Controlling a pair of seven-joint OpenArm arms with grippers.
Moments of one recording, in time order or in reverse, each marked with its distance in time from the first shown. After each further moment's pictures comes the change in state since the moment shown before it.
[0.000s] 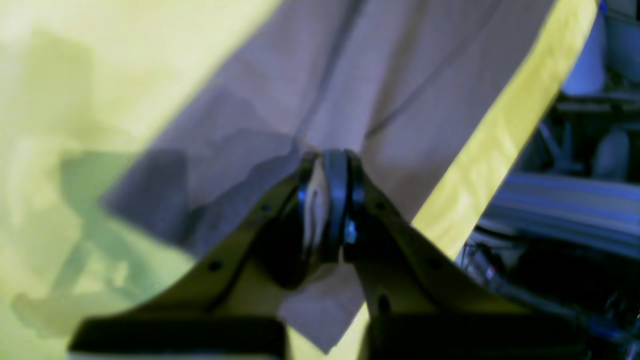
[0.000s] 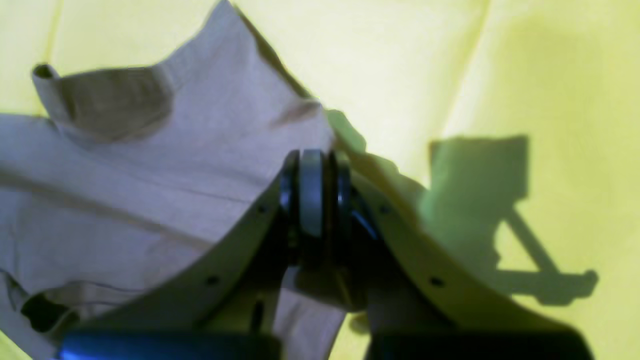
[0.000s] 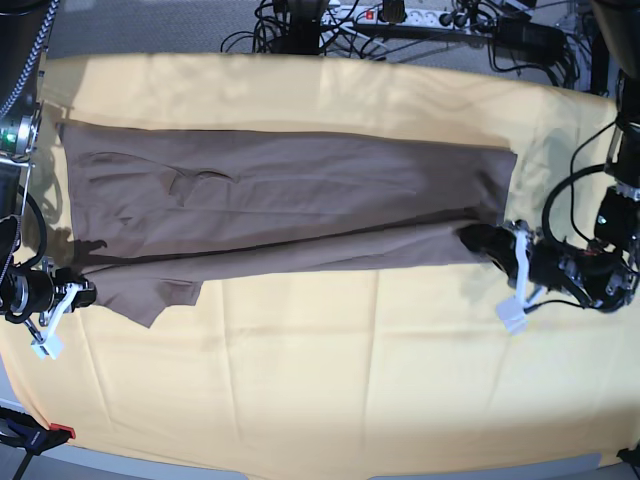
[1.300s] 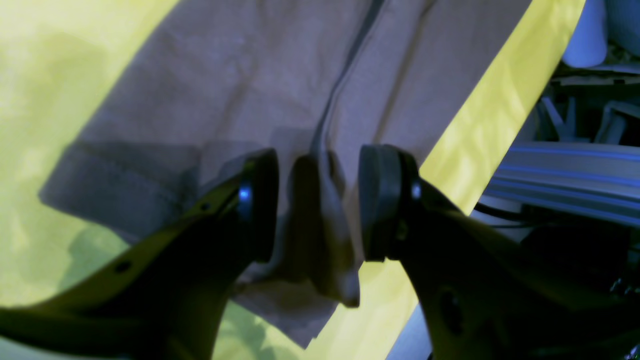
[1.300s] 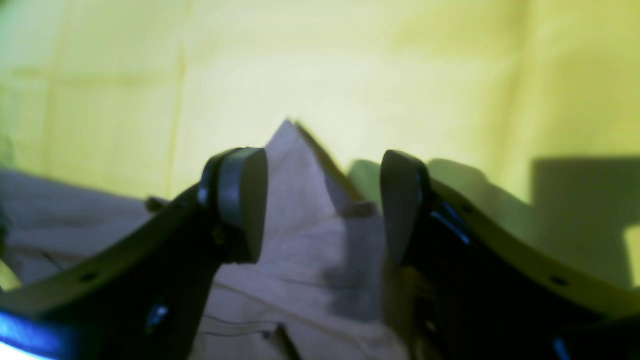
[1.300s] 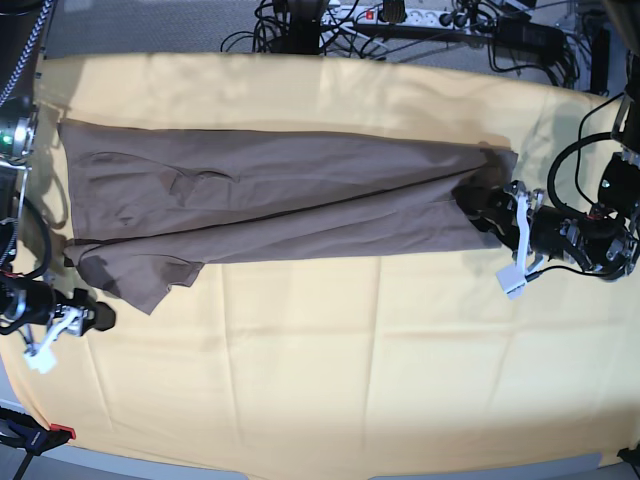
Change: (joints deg) left arm 7.2 -4.5 0.1 5.8 1.0 0.0 -6.7; right arm 0.8 -1.1 0.0 0.0 15.1 -0.2 -5.1
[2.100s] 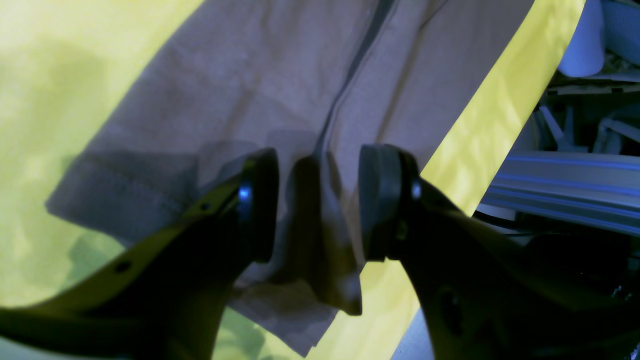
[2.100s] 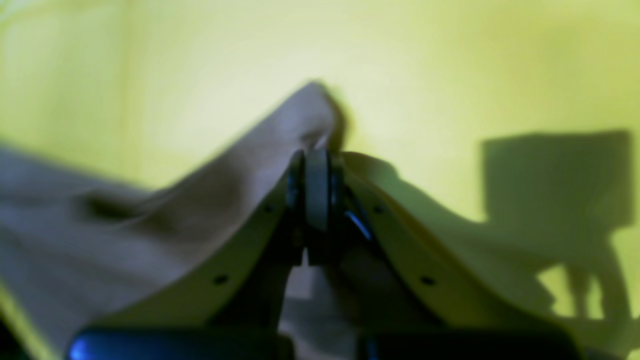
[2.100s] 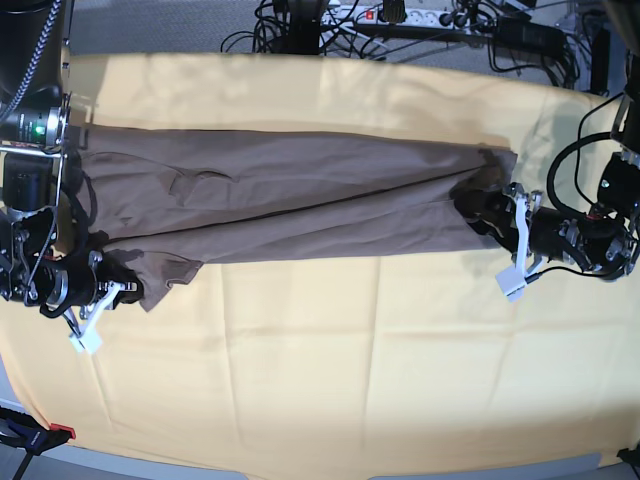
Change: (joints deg) left arm 0.0 0.1 0.0 0.0 0.0 0.0 -1.3; right arm -2.6 -5.2 0.0 0.0 -3.5 0.0 2.0
